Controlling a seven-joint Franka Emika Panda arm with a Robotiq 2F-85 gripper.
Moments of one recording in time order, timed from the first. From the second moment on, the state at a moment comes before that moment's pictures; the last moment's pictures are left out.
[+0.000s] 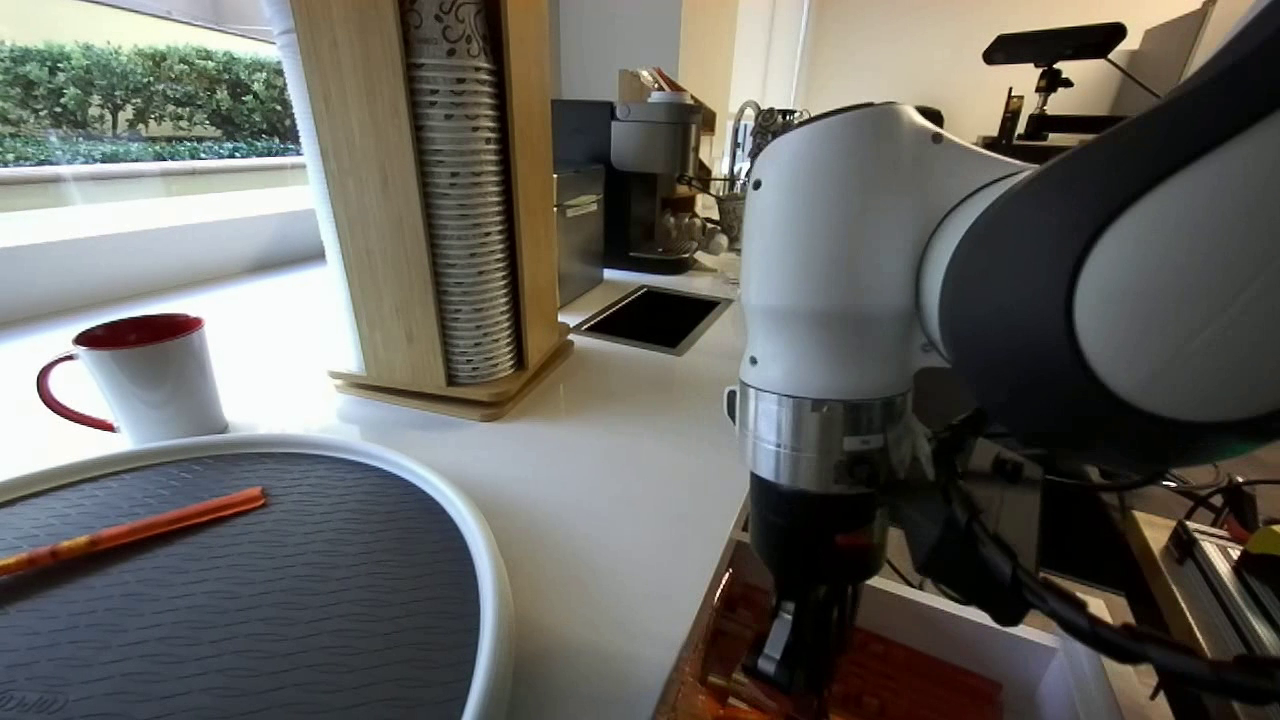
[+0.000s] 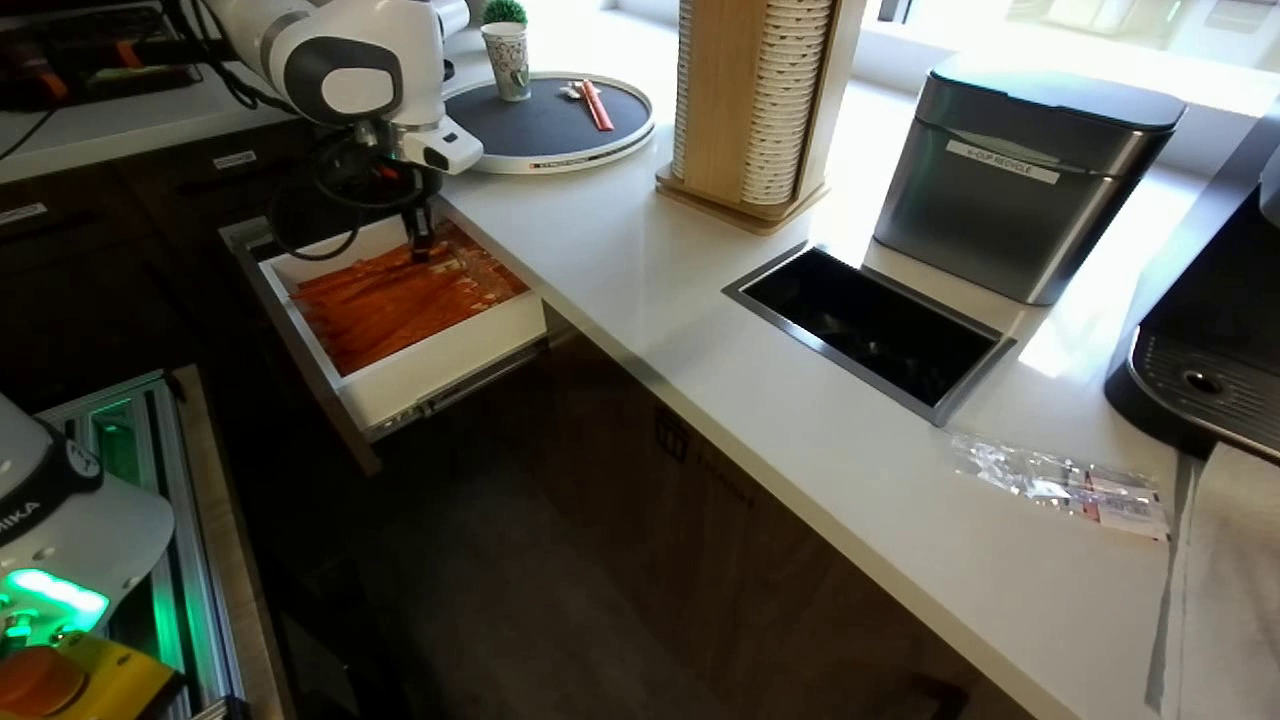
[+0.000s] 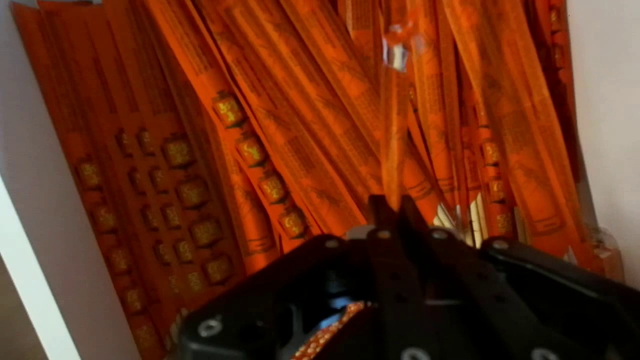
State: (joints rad) arm 0.25 0.21 0.17 -2.41 0.29 2.53 0.35
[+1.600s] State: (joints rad) arm -0.03 -0.63 0.22 -2.73 -0.15 2.19 0.81
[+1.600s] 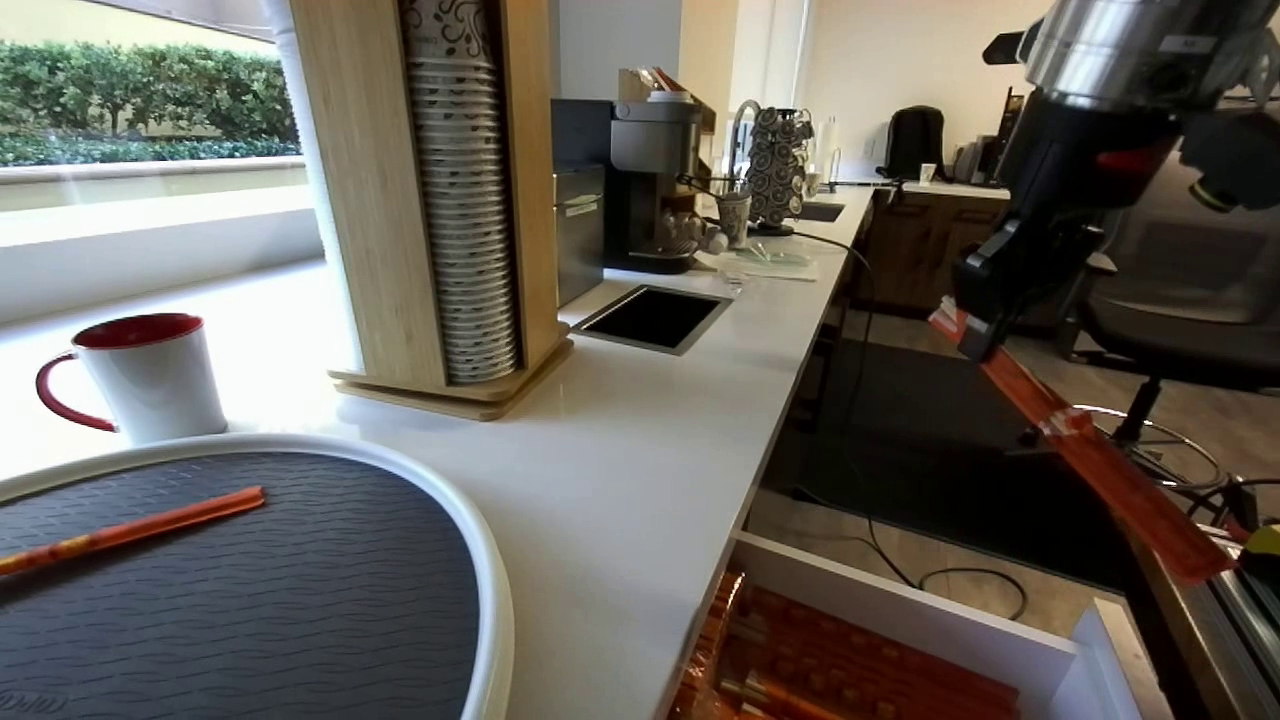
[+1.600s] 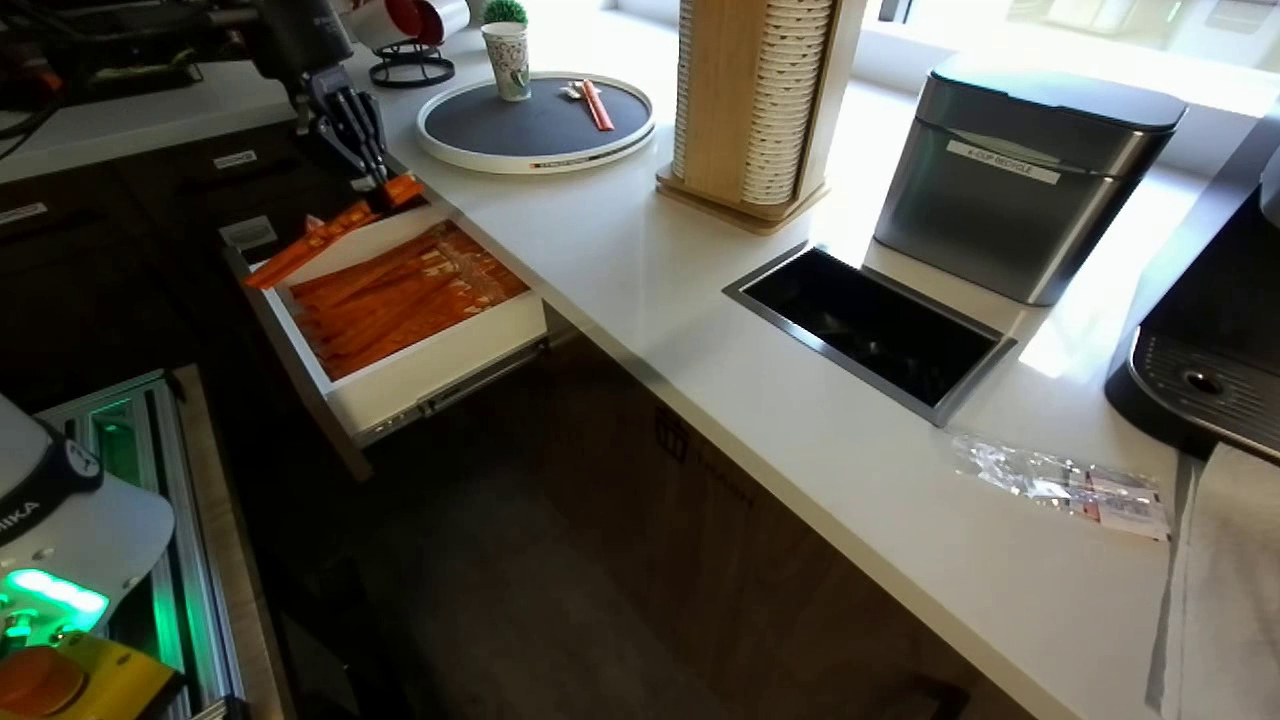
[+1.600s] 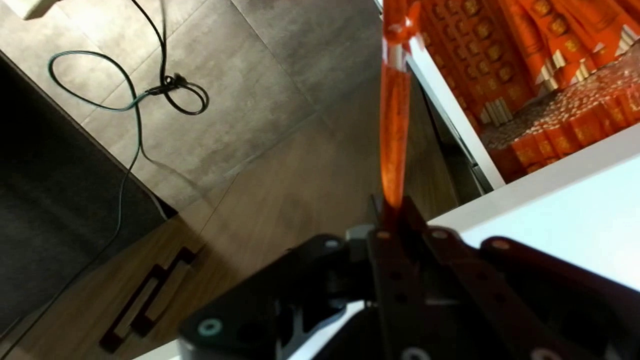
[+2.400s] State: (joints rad) arm -0.32 -0.50 0.31 -2.56 -0.54 2.41 1.18
